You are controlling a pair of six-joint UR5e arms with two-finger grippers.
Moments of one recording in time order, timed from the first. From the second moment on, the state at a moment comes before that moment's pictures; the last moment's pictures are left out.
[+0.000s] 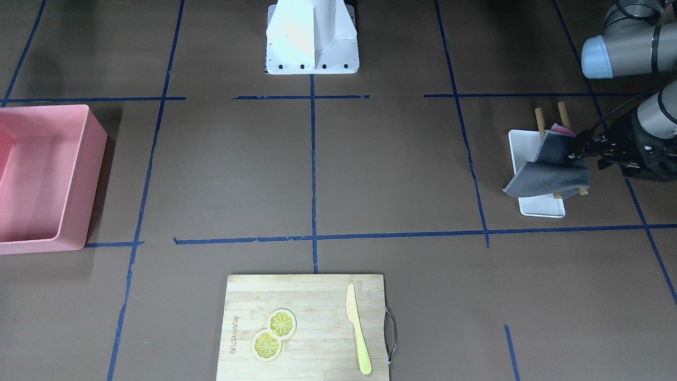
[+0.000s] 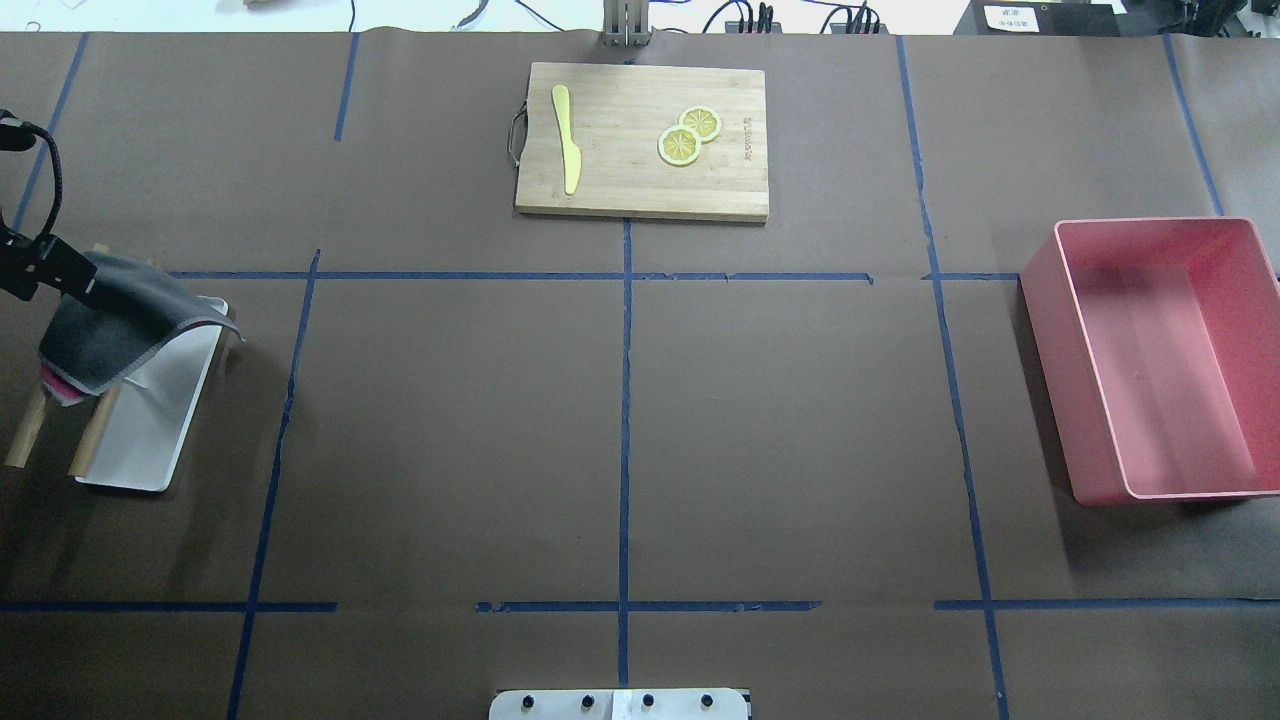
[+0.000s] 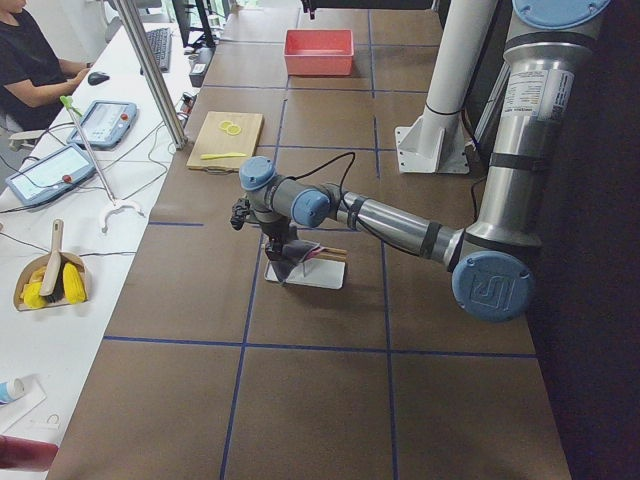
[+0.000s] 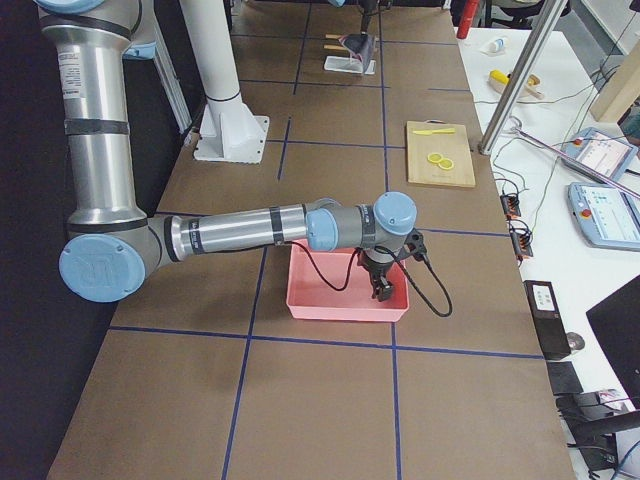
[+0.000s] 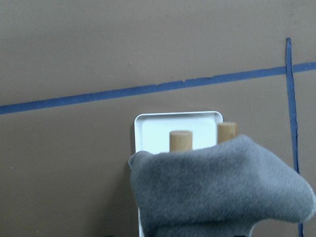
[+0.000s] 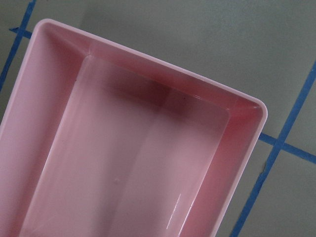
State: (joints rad) left arm -1.16 -1.70 -1.73 -1.63 -2.36 -0.38; right arm 1.41 -1.53 1.68 -1.61 2.41 -0.22
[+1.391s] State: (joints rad) left arm -1.16 -1.80 -1.93 -1.62 -2.37 -0.71; right arm 1.28 -1.52 1.80 -1.47 2.47 0.08
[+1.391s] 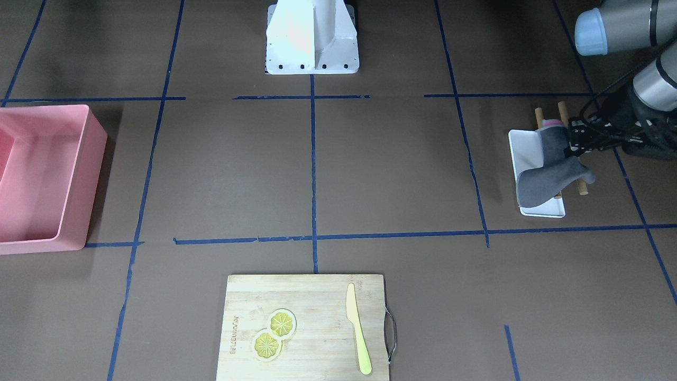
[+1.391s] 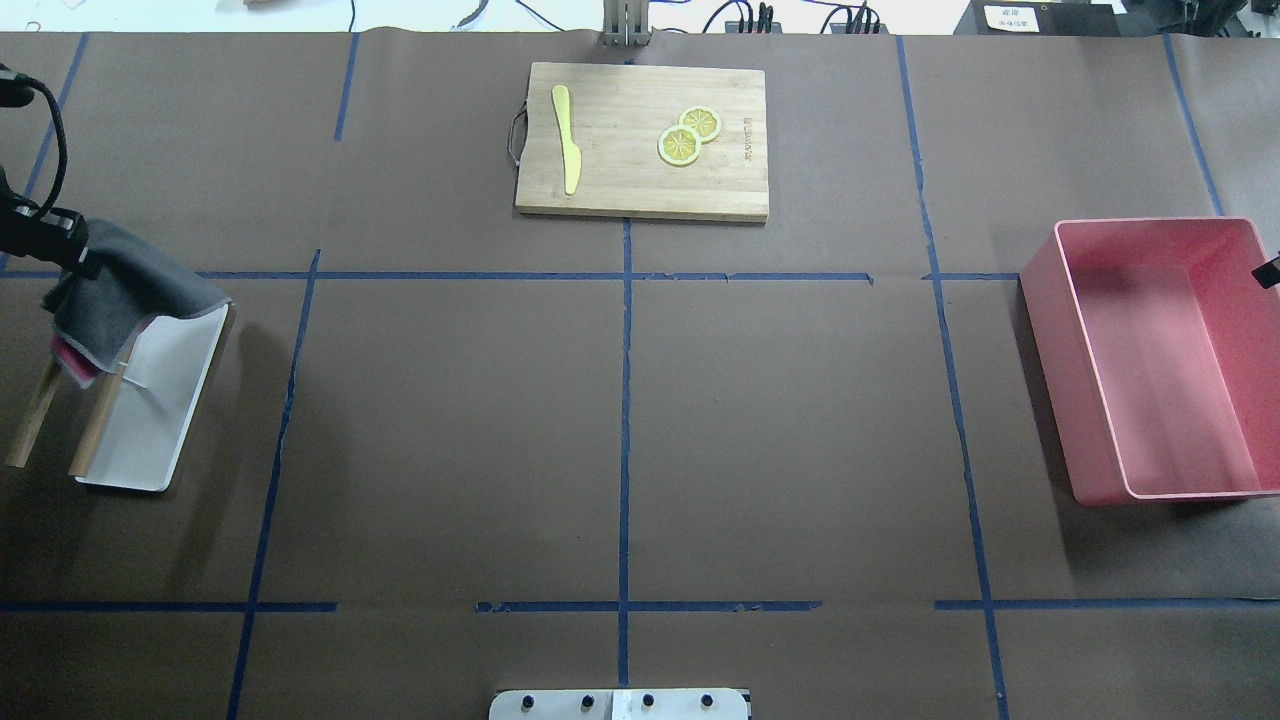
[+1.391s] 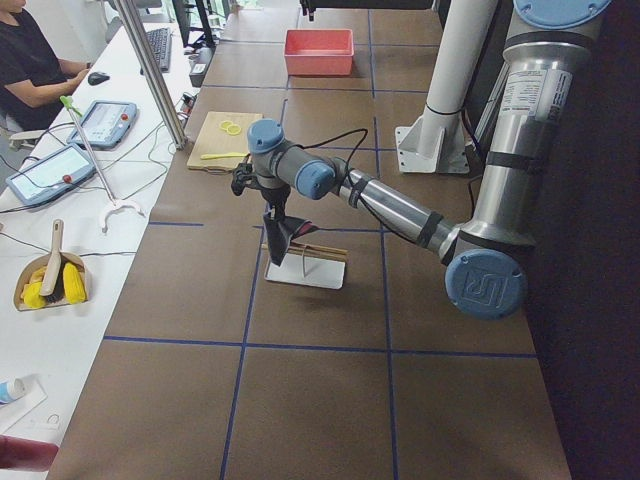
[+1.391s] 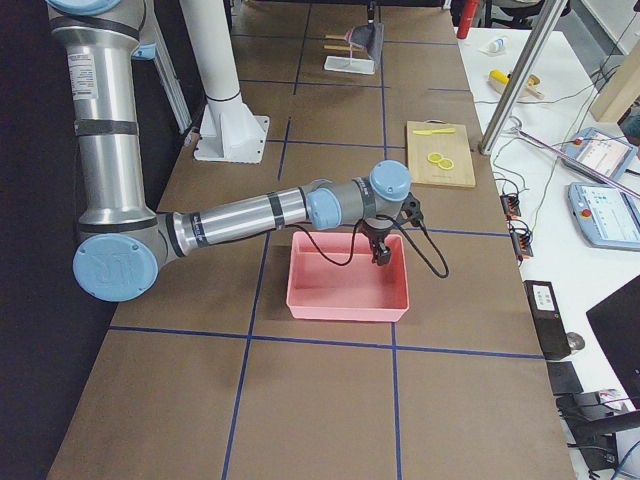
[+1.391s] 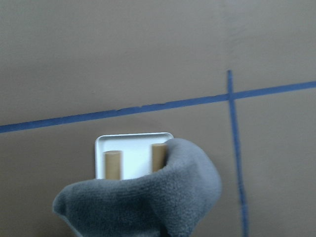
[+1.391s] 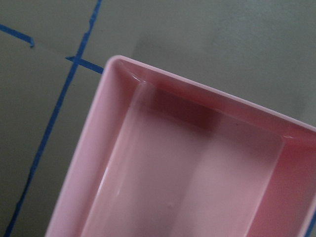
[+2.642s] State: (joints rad) left arm -0.69 -2.29 -1.77 -1.62 -2.02 -1.68; right arm 0.60 -1.36 1.97 -0.88 1.61 0.88
